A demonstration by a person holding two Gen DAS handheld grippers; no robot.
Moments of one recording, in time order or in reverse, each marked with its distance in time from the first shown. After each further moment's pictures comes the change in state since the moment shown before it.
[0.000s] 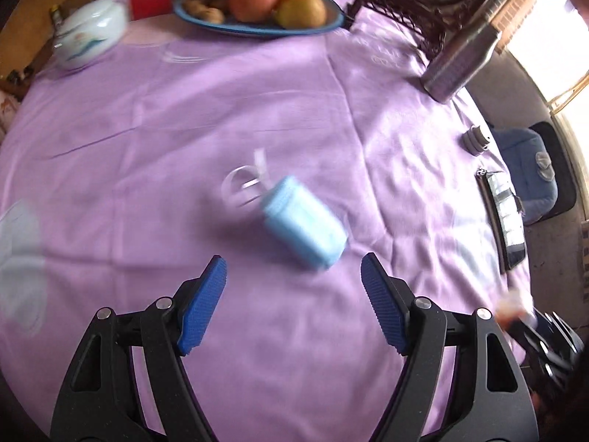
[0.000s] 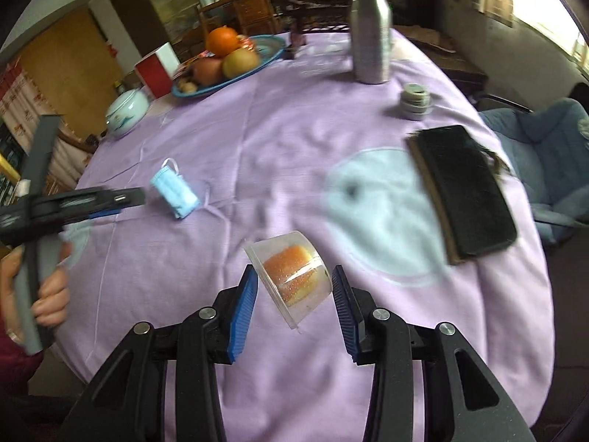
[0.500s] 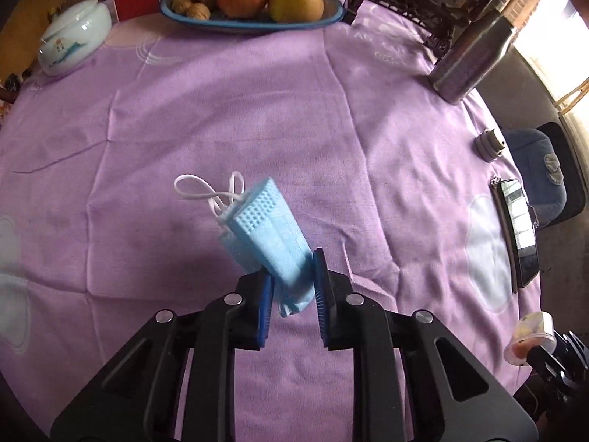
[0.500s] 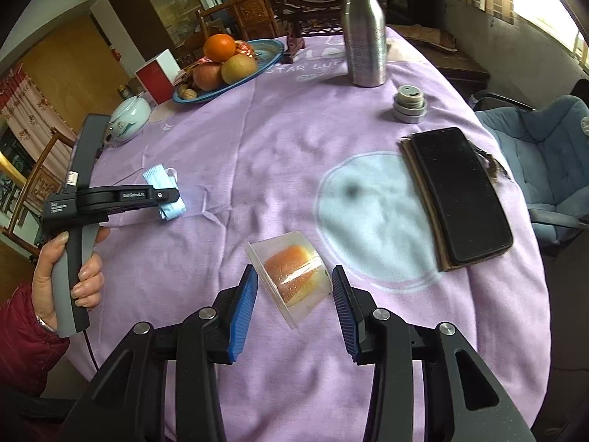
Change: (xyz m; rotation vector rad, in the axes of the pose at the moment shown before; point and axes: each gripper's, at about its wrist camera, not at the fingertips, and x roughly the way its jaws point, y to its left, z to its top) left arm 0.017 -0.003 0.012 0.010 -0.015 0.008; right arm 0.003 -0.004 0.007 -0.010 0.001 0.051
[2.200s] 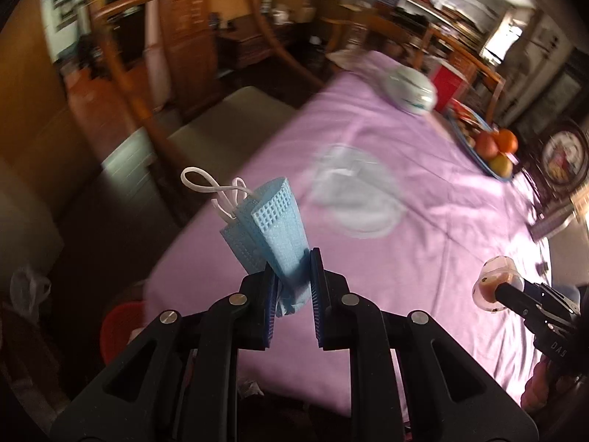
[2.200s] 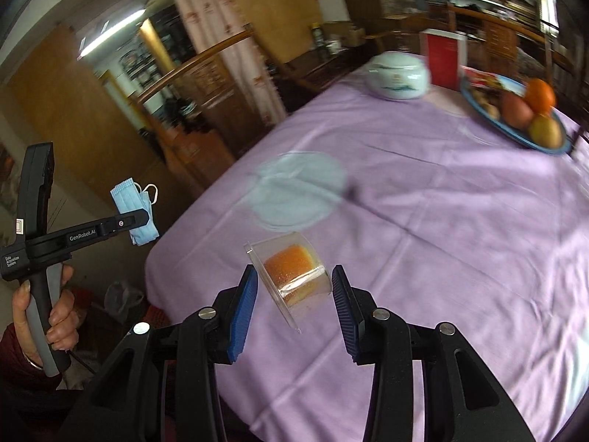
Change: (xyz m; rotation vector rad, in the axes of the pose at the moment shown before) left arm -0.264 0.300 -0.226 -0.591 -0.285 0.292; right arm 0.024 0.359 -0.021 -0.585 0.106 0.436
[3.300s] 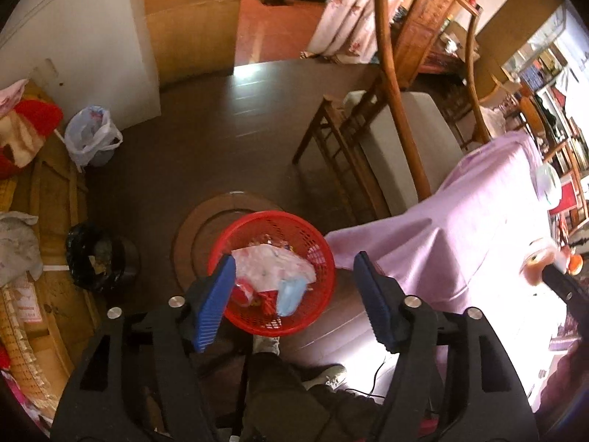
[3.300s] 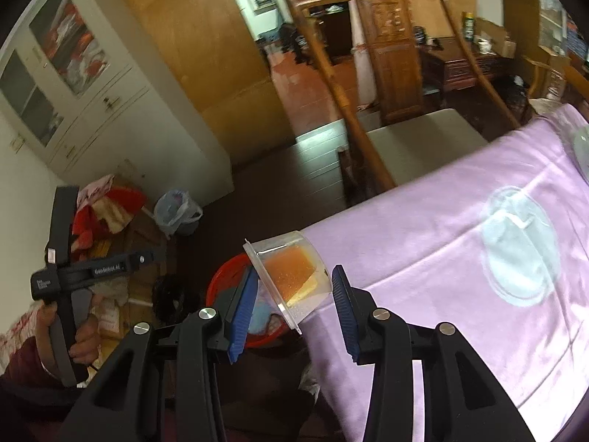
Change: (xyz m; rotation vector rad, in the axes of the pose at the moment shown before) left arm -0.061 0.247 -0.122 -0.553 0.053 0.218; right arm 0.111 0.230 0.024 -0.409 0.236 0.253
